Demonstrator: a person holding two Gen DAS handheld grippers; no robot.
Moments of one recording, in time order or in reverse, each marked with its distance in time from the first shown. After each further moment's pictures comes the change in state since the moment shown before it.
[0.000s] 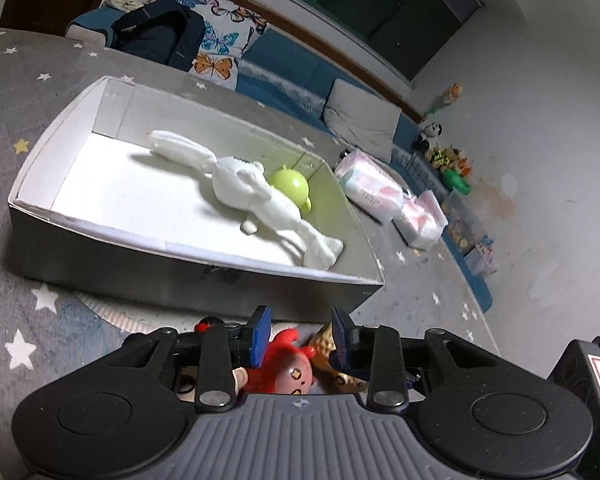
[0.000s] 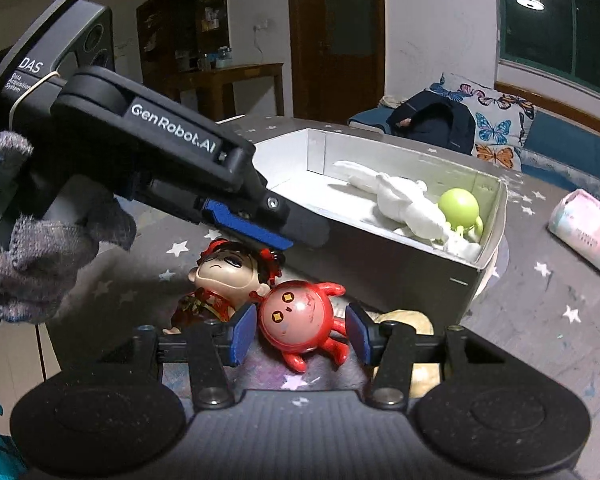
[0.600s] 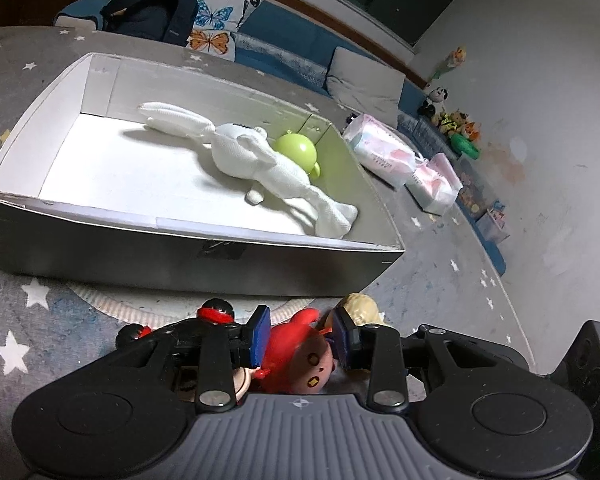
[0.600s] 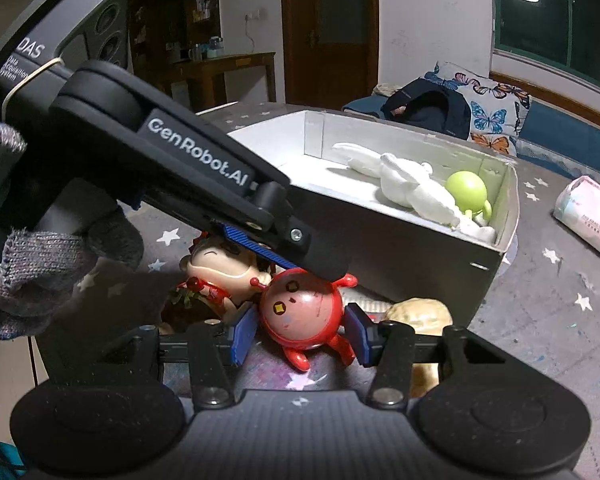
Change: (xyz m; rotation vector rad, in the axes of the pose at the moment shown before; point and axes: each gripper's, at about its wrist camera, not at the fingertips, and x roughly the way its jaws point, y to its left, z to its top) left arm 0.021 0.002 -0.004 0.051 0.090 0.037; right arm 0.017 0.009 -0.006 0.008 0.032 -0.030
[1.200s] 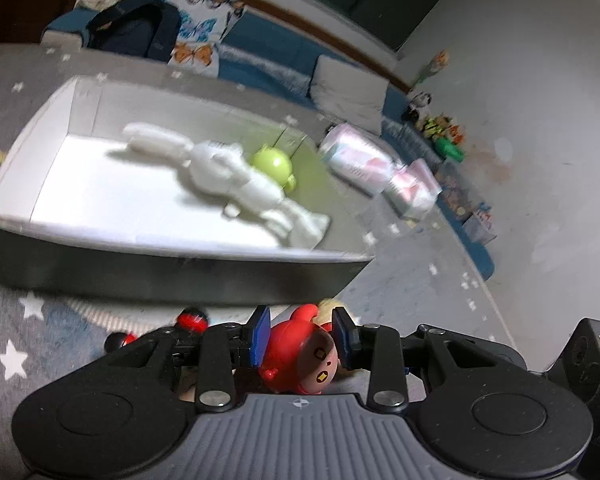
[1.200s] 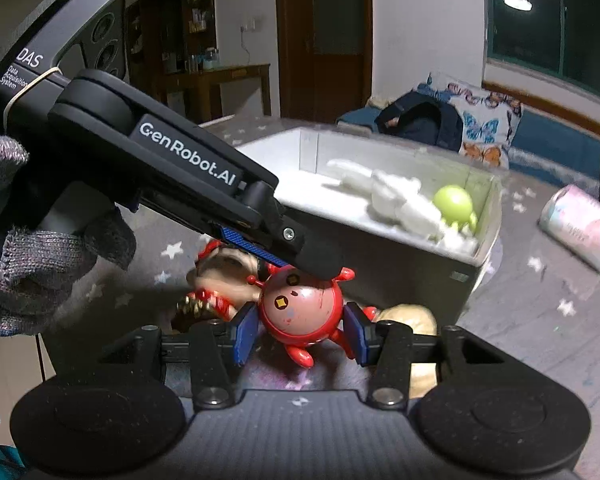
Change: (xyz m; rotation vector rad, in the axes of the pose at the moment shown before) left arm -0.023 -0.018 0.005 0.037 -0.047 -0.049; right arm -0.030 -0.001 0.007 -0.001 -0.053 -0.018
